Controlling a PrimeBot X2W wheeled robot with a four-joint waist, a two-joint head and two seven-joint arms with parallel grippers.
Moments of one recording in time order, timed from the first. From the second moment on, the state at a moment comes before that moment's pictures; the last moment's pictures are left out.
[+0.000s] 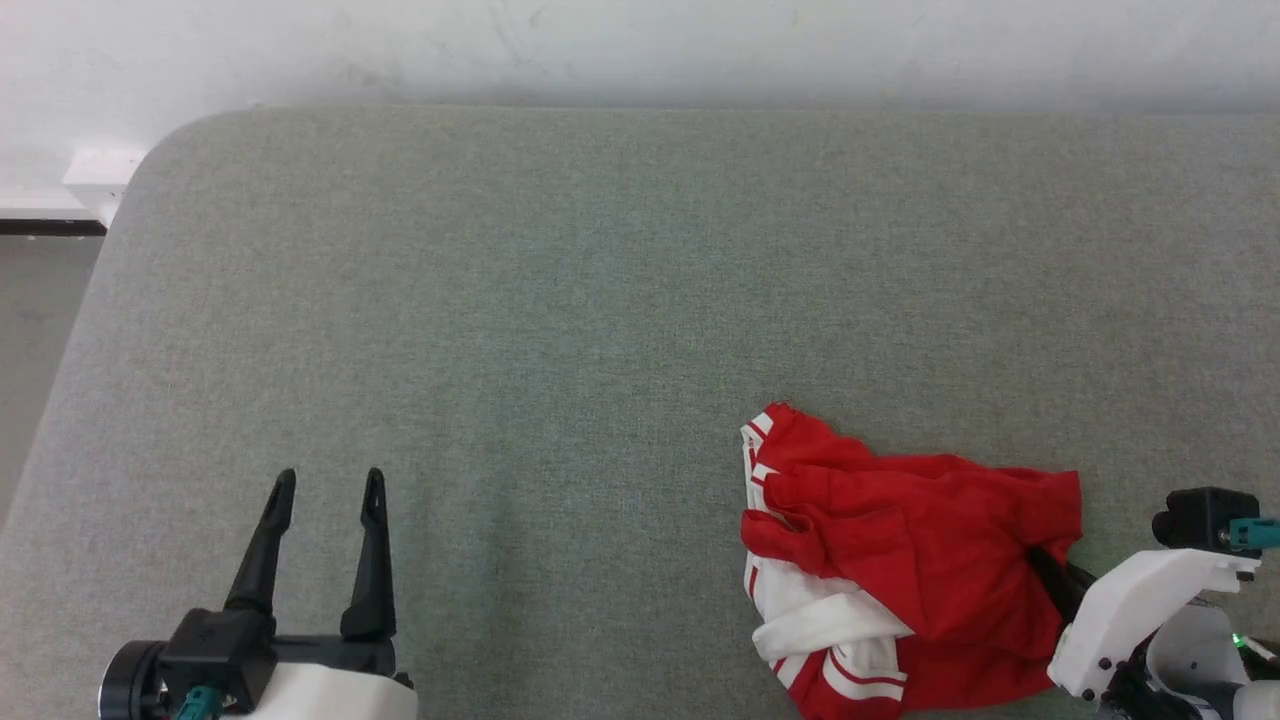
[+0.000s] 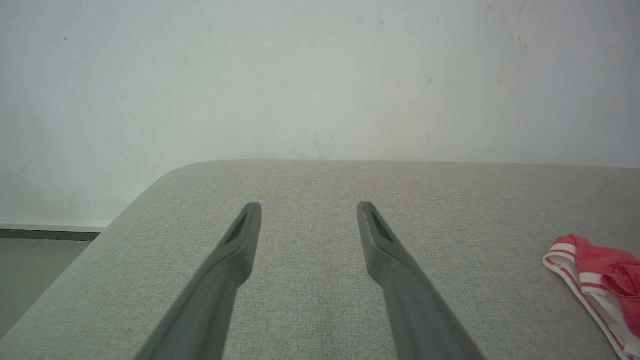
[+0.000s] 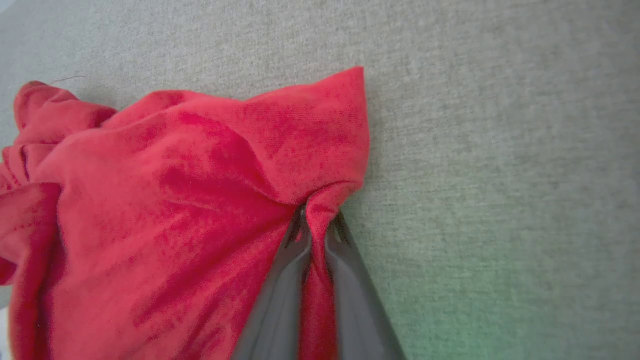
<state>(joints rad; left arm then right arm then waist) 0.12 0.11 0.02 -0.09 -0.12 -0.03 -0.26 -0.02 -0.06 -0.20 0.12 0.38 0.13 0.57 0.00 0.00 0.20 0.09</state>
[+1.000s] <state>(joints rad) 0.01 0.15 0.01 -0.19 -0.09 -0.02 -0.26 -0.36 -0.46 -0.06 0.05 0.21 0.13 0.62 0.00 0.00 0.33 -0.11</state>
